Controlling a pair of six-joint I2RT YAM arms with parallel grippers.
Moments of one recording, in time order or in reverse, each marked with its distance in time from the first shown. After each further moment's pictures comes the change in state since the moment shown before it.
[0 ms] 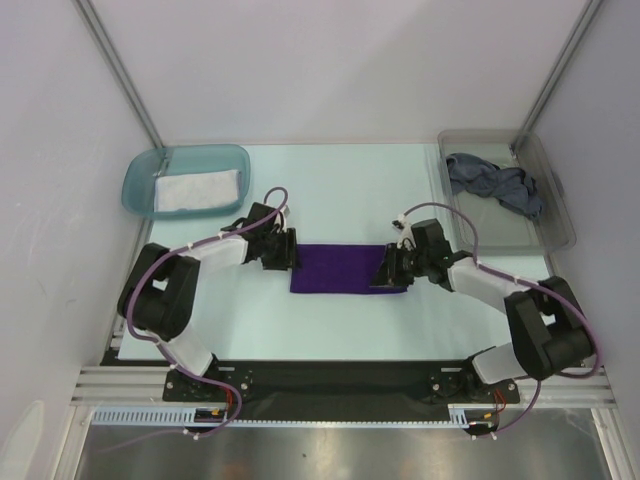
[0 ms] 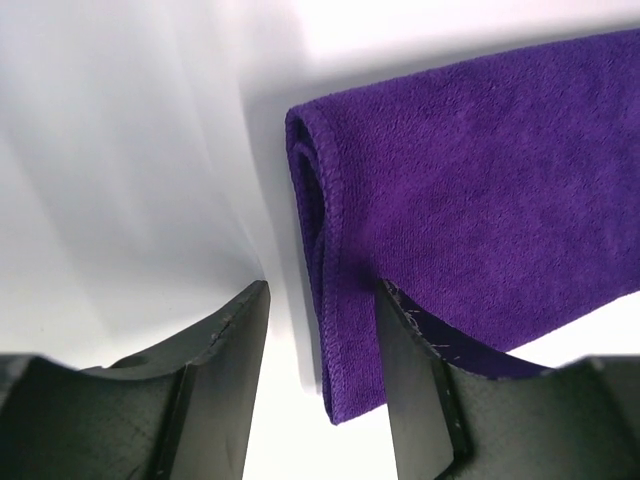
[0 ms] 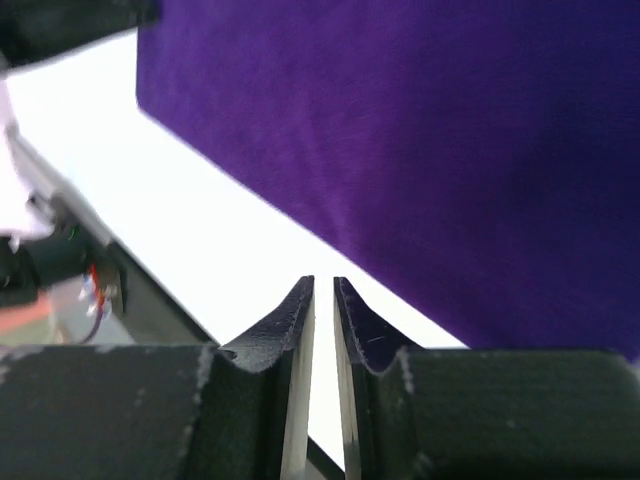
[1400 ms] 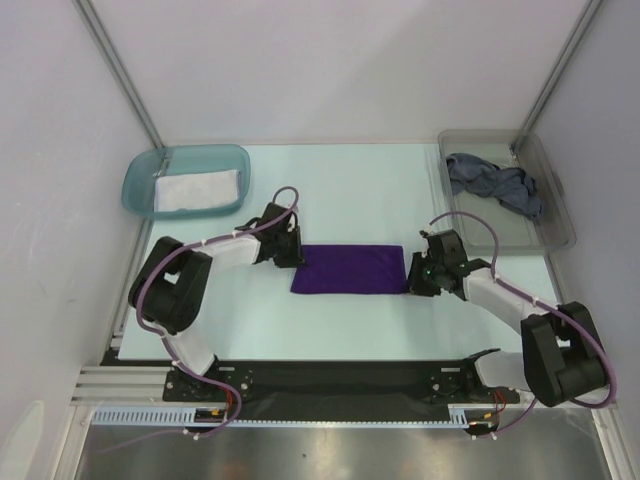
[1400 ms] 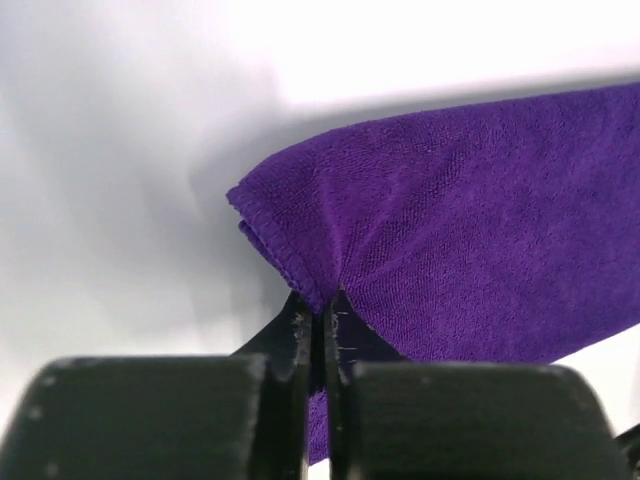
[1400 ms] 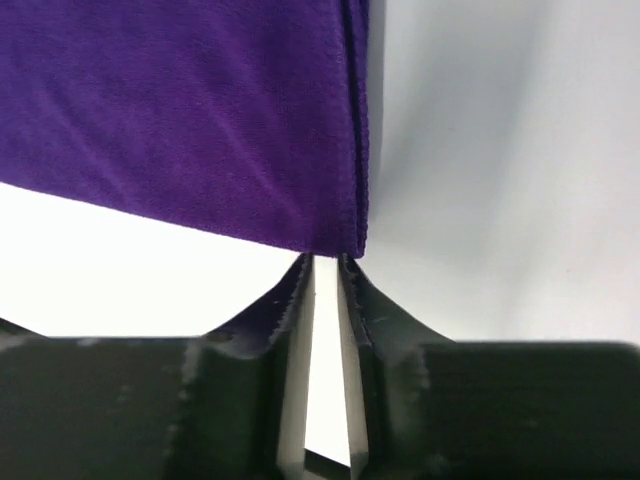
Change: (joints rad) left arm -0.078 0.065 0.034 0.071 -0.054 -0.131; right arm -0.094 -0.164 -0.070 -0.237 0.341 -0.038
